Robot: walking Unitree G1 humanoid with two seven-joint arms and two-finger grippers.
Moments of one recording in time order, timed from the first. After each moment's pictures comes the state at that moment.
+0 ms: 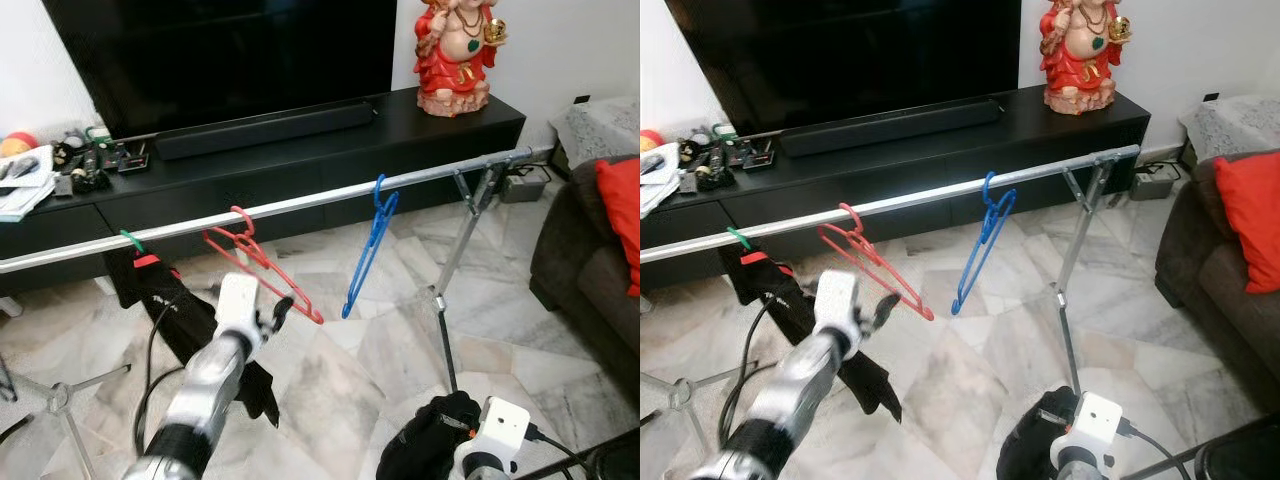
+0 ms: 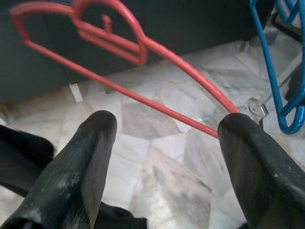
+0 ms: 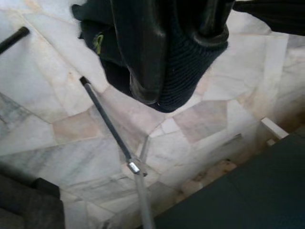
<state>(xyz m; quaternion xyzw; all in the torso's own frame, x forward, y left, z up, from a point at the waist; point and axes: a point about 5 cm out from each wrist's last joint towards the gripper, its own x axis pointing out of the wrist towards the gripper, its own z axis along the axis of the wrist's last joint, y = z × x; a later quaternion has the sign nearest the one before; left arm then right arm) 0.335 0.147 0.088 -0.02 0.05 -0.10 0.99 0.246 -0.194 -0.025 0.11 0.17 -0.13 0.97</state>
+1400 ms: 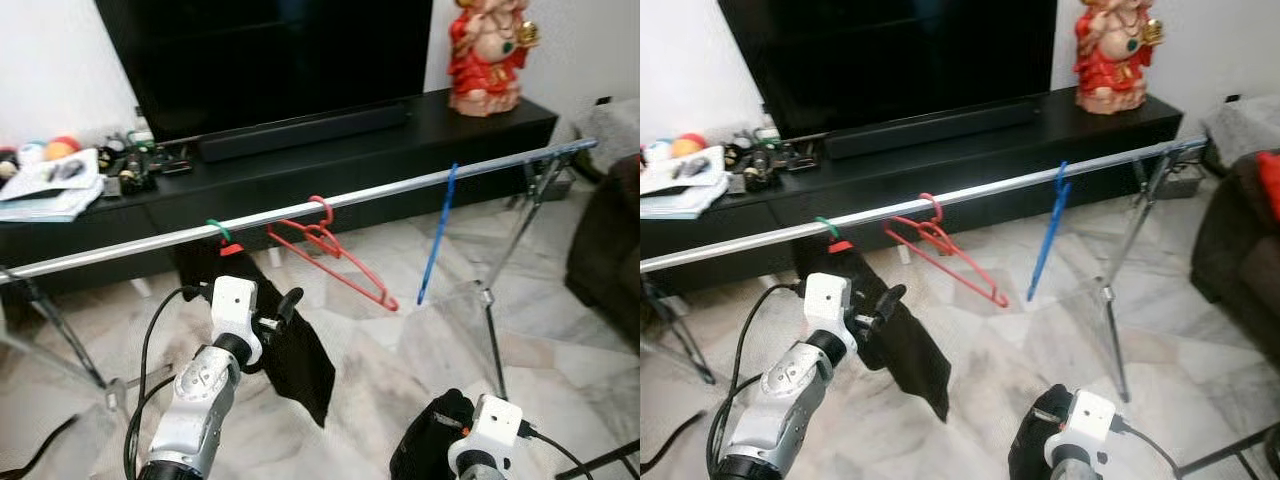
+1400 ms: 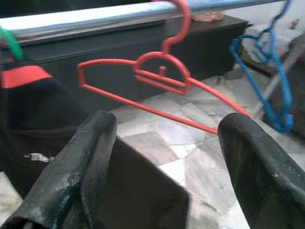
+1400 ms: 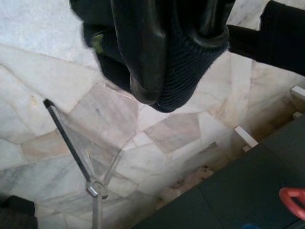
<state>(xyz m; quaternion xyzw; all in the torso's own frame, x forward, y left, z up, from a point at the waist) 0.315 0.122 0.116 -0.04 -0.02 -0.16 0.99 0.247 -0.194 -0.024 0.11 0.16 -0.13 0.97</state>
